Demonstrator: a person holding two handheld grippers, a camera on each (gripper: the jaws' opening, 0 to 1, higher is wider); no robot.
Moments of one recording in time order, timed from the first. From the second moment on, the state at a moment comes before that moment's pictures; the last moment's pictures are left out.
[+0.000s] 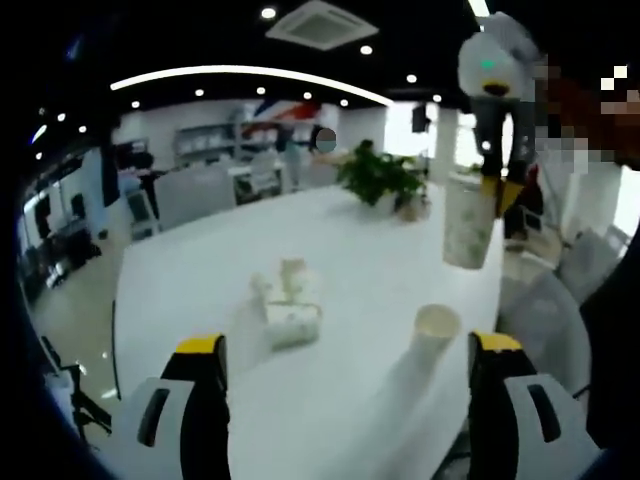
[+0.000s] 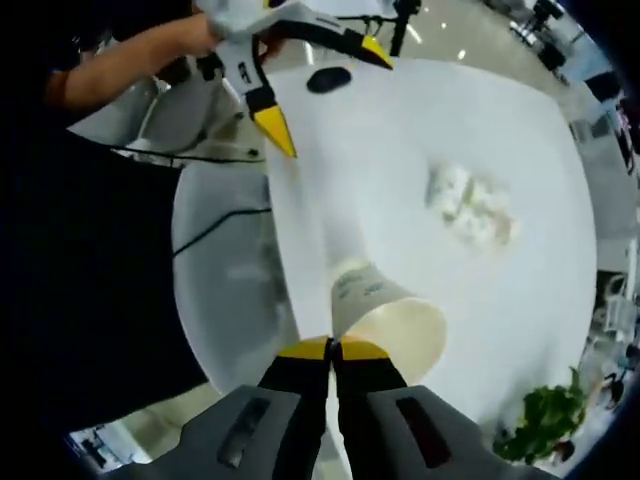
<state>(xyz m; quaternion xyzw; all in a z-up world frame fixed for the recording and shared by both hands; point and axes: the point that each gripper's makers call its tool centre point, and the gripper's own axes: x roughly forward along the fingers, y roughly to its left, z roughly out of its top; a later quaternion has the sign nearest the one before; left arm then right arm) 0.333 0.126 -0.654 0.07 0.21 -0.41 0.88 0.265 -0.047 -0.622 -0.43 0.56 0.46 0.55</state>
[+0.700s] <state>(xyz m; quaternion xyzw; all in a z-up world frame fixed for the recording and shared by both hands) 0.334 0.126 -0.660 0.06 0.21 -0.41 0.88 0.258 -0.053 -0.688 -0.39 0.60 0.45 0.54</state>
